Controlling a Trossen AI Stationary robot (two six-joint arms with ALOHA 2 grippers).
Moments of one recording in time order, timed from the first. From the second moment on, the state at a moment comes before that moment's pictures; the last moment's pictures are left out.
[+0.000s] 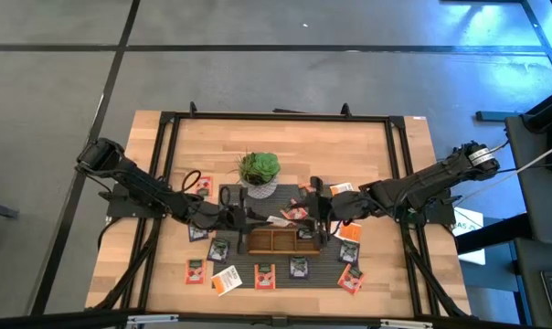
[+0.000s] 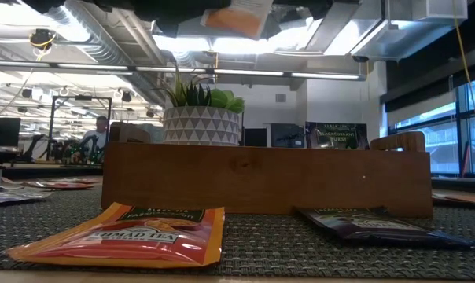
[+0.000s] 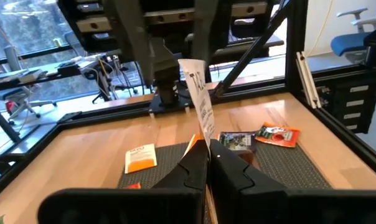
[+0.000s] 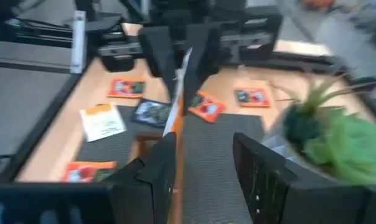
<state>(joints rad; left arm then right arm) -0.41 1.46 0.66 0.67 -0.47 0.12 0.35 1.41 1.02 -0.04 0.30 0.07</state>
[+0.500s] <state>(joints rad) -0.41 1.46 0.66 0.68 -0.48 0.12 0.35 1.41 1.02 -0.11 0.27 0.09</state>
